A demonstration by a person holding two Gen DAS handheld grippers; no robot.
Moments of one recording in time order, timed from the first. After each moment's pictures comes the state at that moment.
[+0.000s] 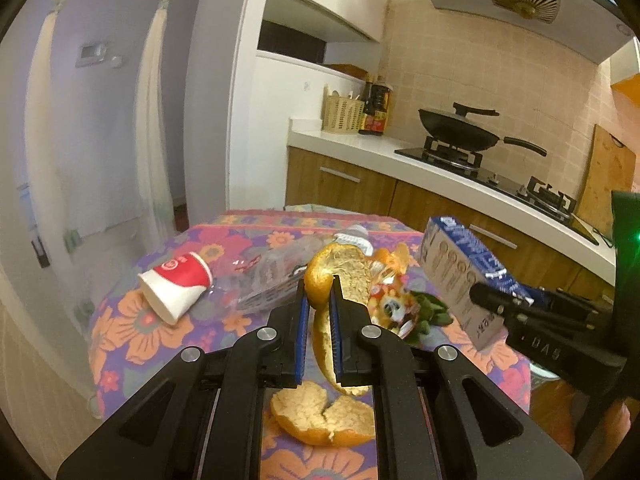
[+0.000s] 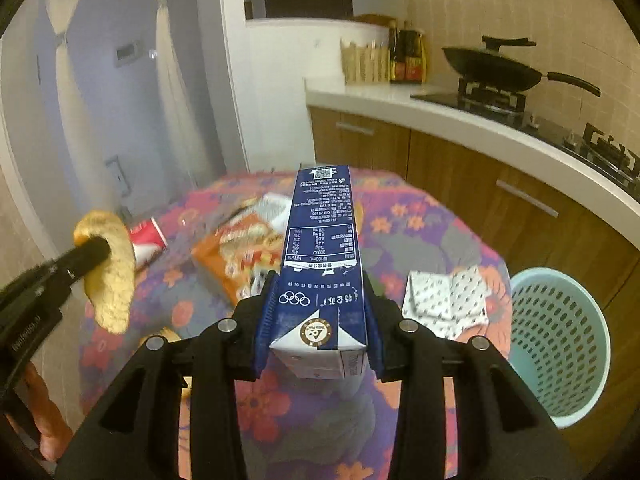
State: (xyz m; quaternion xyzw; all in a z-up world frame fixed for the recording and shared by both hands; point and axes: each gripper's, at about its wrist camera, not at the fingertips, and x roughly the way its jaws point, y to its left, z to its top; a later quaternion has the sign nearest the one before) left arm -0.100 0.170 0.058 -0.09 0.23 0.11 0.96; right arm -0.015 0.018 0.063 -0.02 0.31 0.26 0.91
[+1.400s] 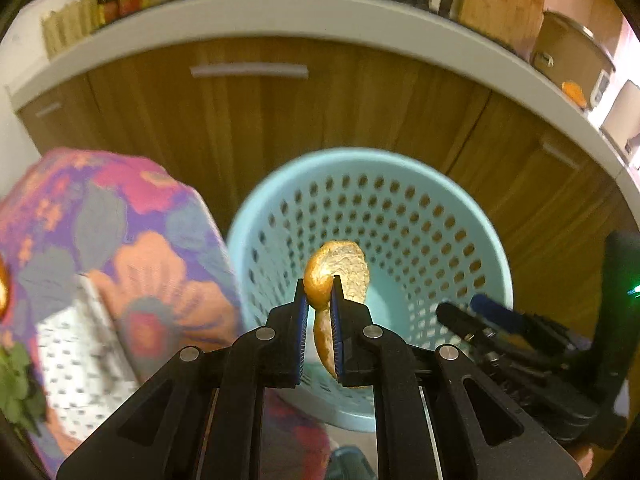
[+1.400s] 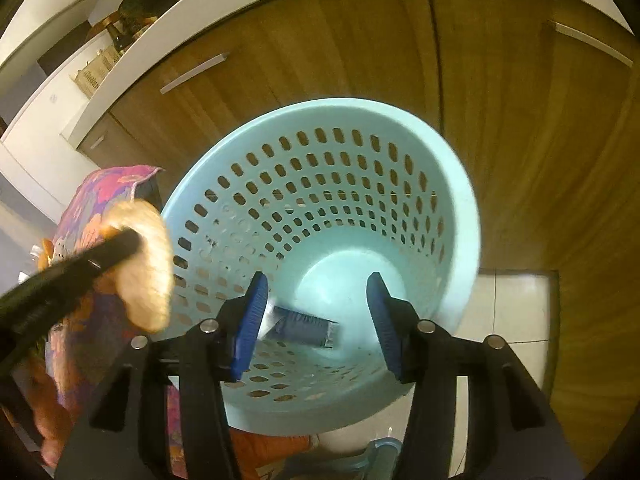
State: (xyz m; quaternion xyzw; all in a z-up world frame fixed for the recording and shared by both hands) left arm 0.155 -0.151 -0.072 0.03 0.47 -0.17 0.86; right arm 0.077 -0.299 -0.102 0.21 0.47 0.01 0.86
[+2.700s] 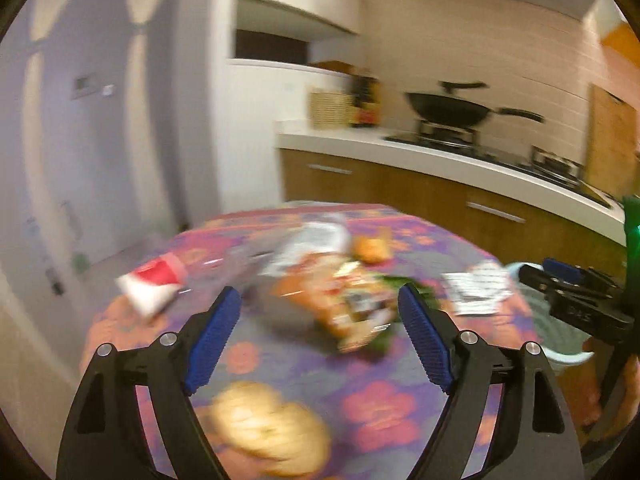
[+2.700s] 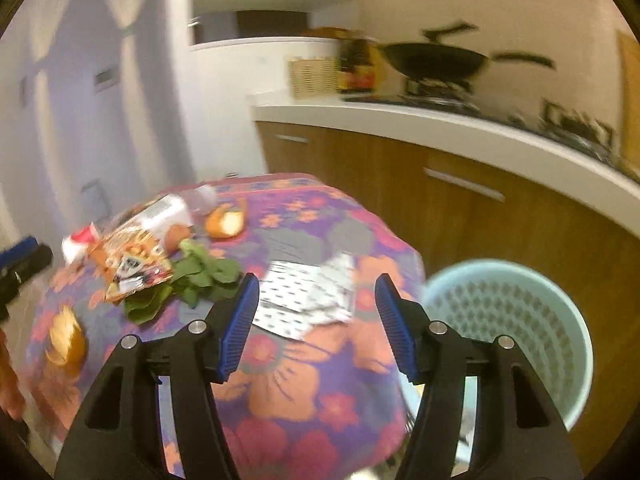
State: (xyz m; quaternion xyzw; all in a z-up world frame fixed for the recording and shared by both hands) left arm -0.089 0.105 0.025 -0.04 0.23 0.15 0.96; right arm 0.033 -0.089 0.007 -0.02 0.28 0.24 0.93
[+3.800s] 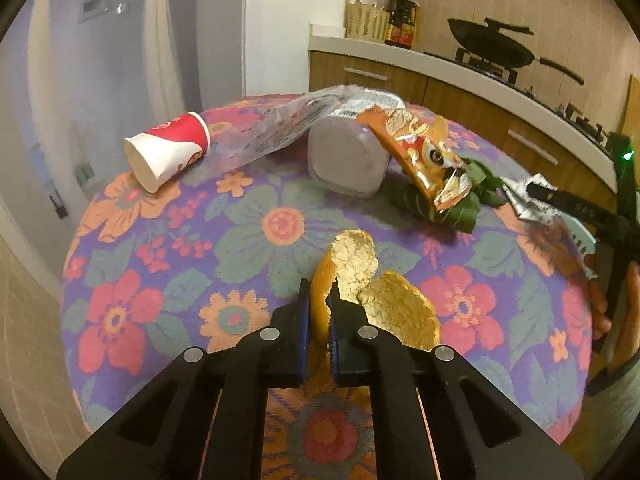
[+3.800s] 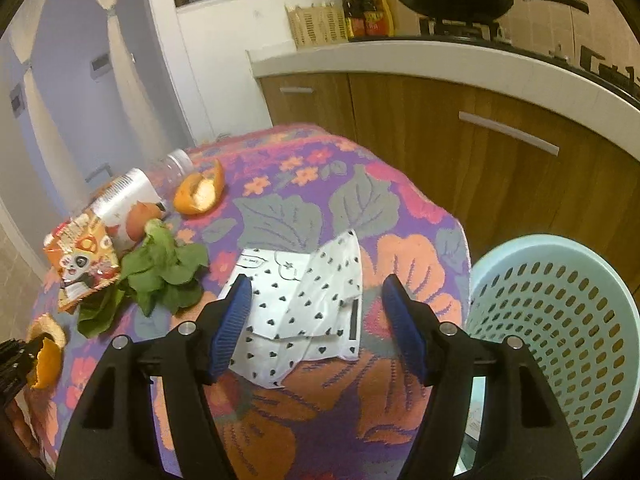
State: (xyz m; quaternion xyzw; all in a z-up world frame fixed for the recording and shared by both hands) left arm -0.094 0.145 -0.048 -0.10 0.36 0.15 0.91; right arm 0.108 -0.076 -0.039 0.02 0.36 0.26 0.89
